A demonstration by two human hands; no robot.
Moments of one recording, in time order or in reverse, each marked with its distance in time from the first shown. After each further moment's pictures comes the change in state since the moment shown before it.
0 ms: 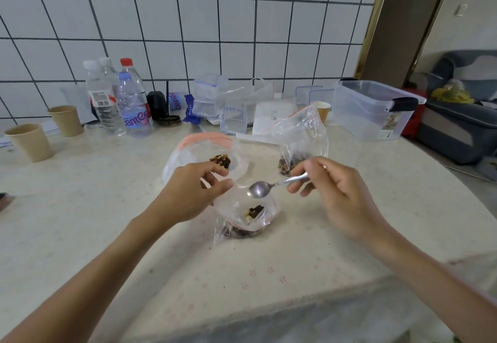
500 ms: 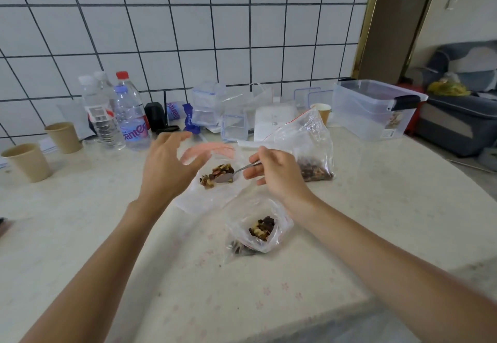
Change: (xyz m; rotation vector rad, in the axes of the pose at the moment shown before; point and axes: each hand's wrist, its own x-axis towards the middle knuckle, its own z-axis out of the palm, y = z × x) left_hand 0.063 -0.039 -0.033 0.264 0.424 0.028; right_hand 0.080 0.004 0.090 0.223 0.077 0.418
